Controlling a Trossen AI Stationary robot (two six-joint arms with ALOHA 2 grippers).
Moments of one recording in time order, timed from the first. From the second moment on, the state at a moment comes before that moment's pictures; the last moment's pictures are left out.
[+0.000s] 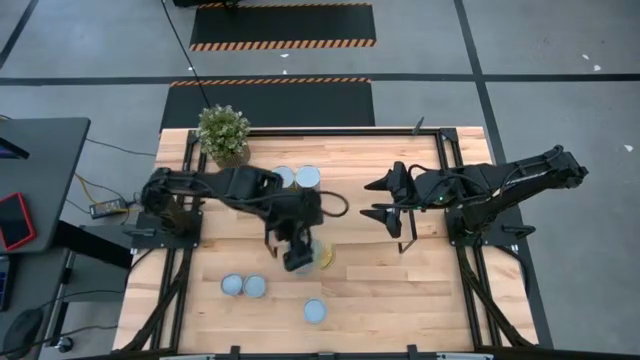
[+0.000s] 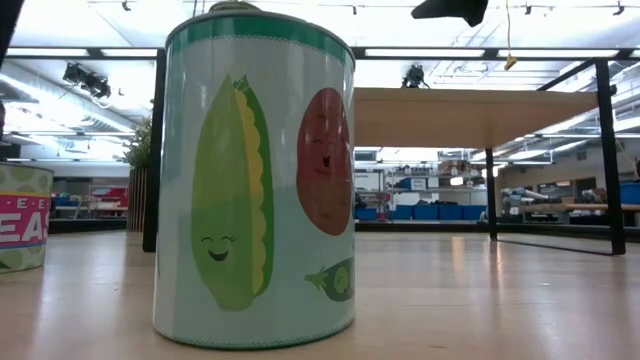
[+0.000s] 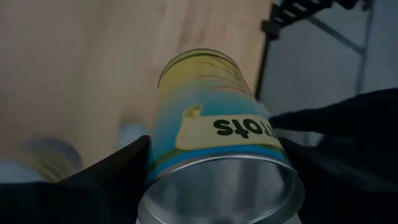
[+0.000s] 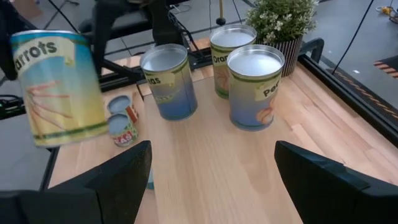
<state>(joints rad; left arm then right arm) -0.20 1.85 2.16 -1.32 0.18 -0.55 0.23 1.08 1.05 -0.43 0.35 0.34</state>
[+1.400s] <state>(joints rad) -0.03 2.08 2.31 -1.49 0.06 -0.10 0.17 1.29 1.04 -0.30 0.18 0.39</state>
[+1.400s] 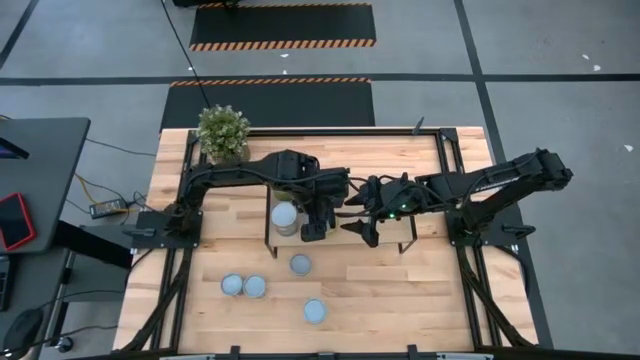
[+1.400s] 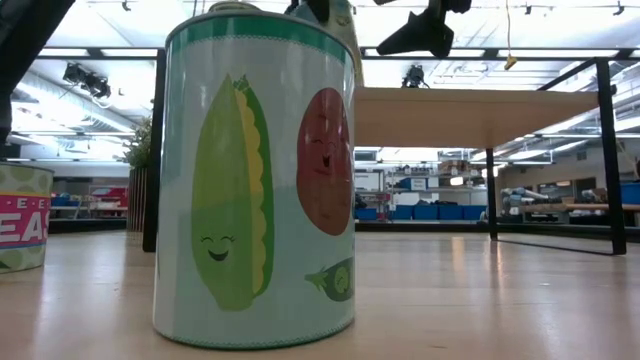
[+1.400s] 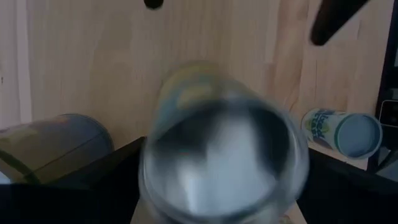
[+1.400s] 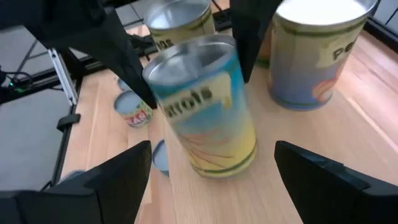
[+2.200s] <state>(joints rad) -0.07 2.06 2.31 -1.55 0.00 -0.09 0.17 1.34 1.04 -0.33 0.32 0.41</state>
